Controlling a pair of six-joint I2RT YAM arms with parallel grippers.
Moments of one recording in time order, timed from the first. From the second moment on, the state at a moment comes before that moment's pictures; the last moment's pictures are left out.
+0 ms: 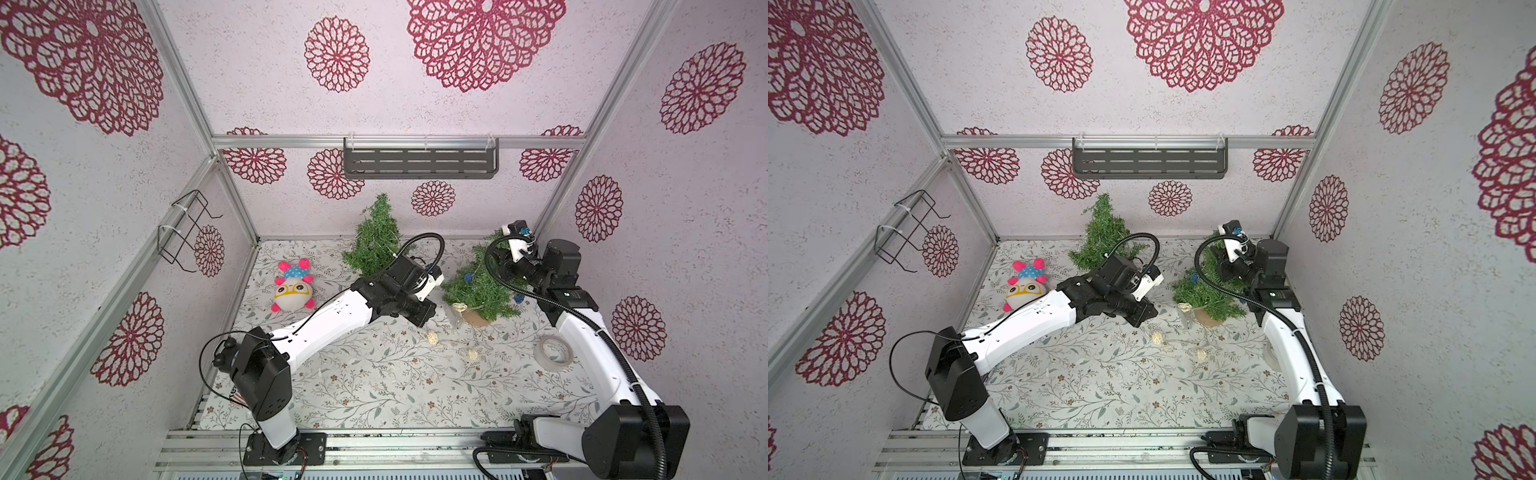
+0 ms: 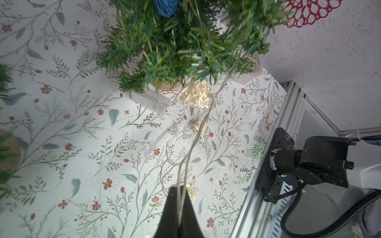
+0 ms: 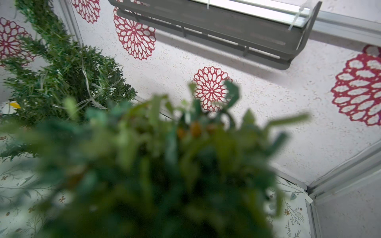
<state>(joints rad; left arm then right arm) -0.81 1.72 1.54 -0.65 0.27 -0.13 0.03 1.22 1.06 -0.09 -0.46 -0.28</state>
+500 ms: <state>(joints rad) -0.78 1.81 1.78 -0.75 0.19 -0.04 0.03 1.17 1.01 -0.03 -0.49 -0.17</state>
